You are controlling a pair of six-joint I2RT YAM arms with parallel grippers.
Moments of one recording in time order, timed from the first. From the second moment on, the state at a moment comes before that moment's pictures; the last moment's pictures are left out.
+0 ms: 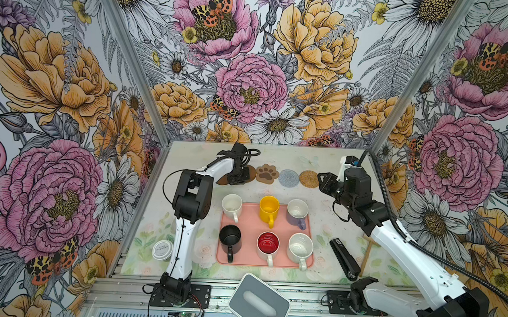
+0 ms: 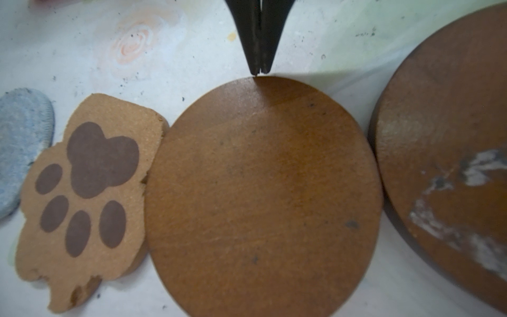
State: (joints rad) left arm -0.32 2.27 1.82 -0.78 0.13 -0.45; right arm 0.36 1.11 0.95 -0.30 0.03 0.64
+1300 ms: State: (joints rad) left arm -0.42 2.56 2.40 -0.78 0.18 -0.52; right arm 0.36 1.15 0.95 -0.30 0.02 0.64
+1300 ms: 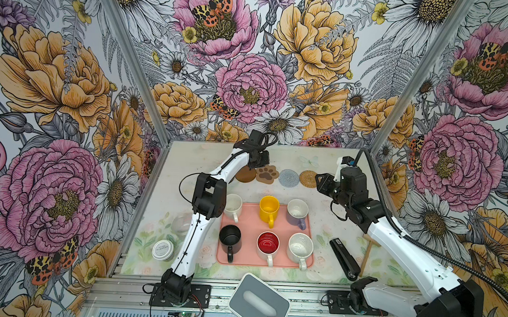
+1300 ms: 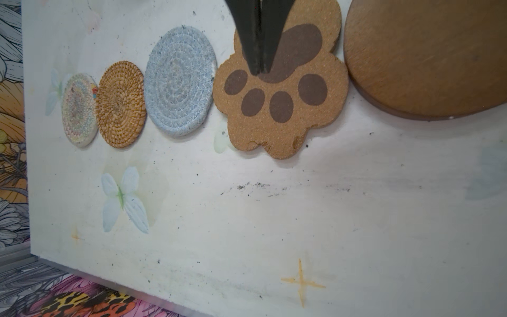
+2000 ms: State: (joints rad) left arm -0.44 2.59 2.32 -0.76 0.18 -0.54; right arm 0.36 1.14 0.95 -0.30 0.02 0.64
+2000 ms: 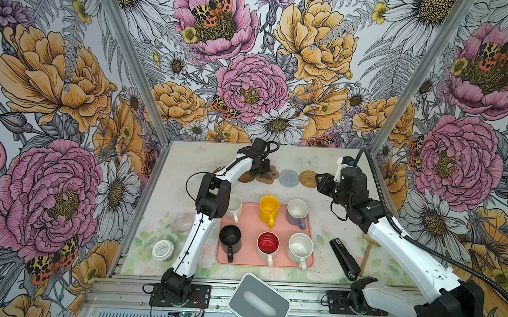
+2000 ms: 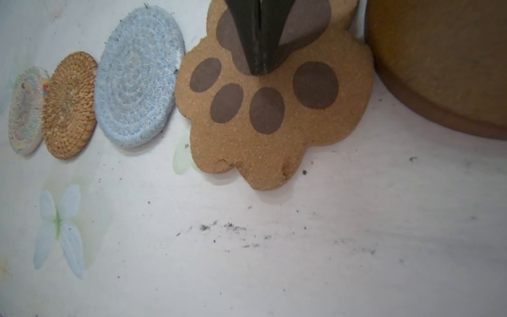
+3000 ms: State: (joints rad) left arm -0.47 2.51 2.17 -0.71 0.16 -0.51; right arm 0.36 1.14 0.95 -0.30 0.02 0.64
